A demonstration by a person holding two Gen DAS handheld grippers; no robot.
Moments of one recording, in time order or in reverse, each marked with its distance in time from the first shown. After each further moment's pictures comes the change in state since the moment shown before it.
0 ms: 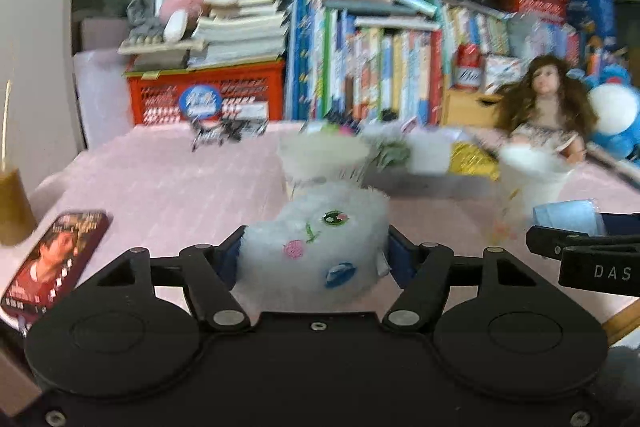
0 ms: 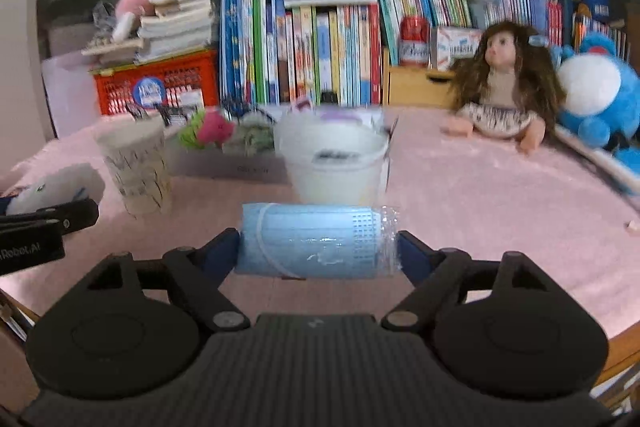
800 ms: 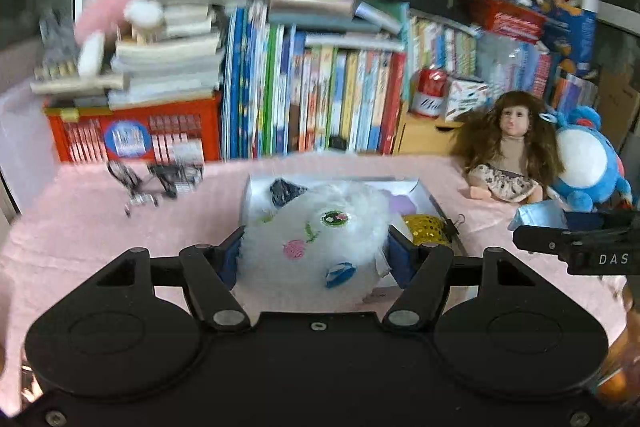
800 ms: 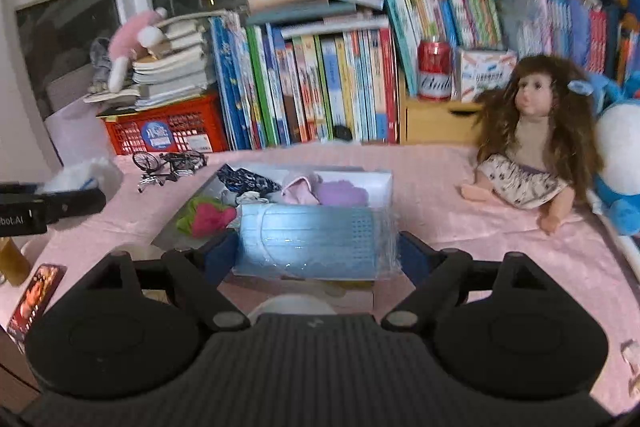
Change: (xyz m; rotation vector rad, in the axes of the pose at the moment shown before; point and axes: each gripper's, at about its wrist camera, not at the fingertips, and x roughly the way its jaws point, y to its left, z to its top) left arm 0.091 0.006 0.189 -0.002 0.197 -0.191; right arm 0.058 -0.059 0.154 0.058 0.141 0.134
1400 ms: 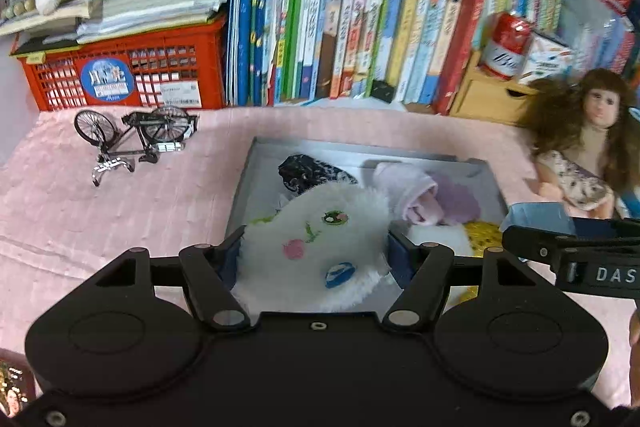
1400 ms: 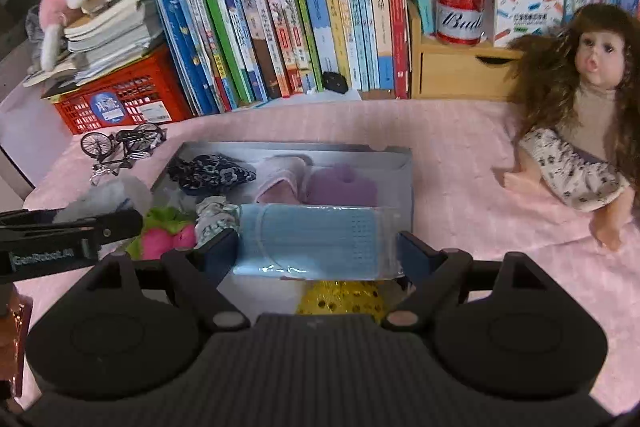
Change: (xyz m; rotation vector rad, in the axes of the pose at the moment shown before) left arm 0.166 0.007 0.036 -0.083 0.233 0.108; right arm 0.139 -0.004 0.050 0.056 0.239 -0.035
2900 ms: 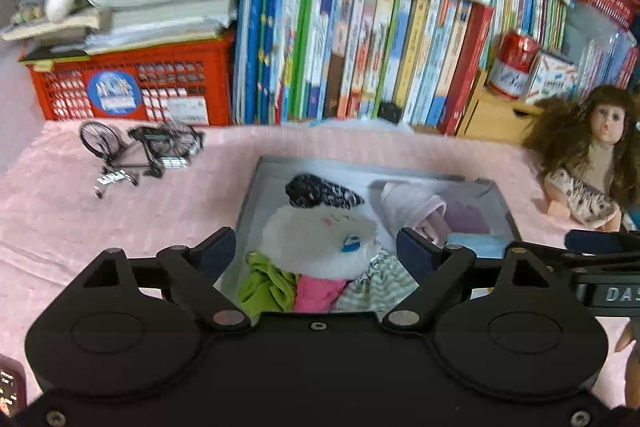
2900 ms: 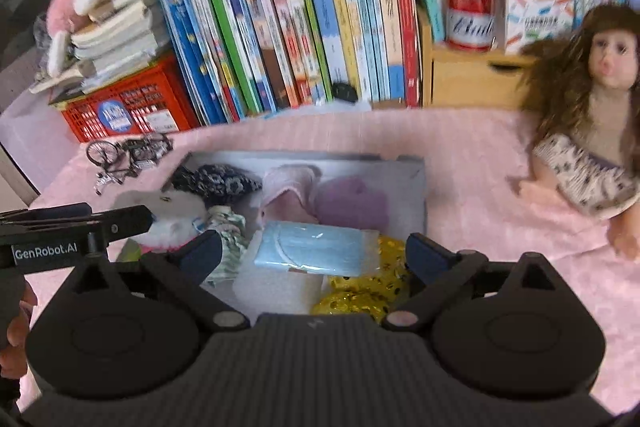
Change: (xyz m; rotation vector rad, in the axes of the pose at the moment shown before) left arm -0.011 0.005 -0.007 -0.010 -0.112 0.009; right arm -0.003 -0.001 -0.008 -0.013 -0.074 0.037
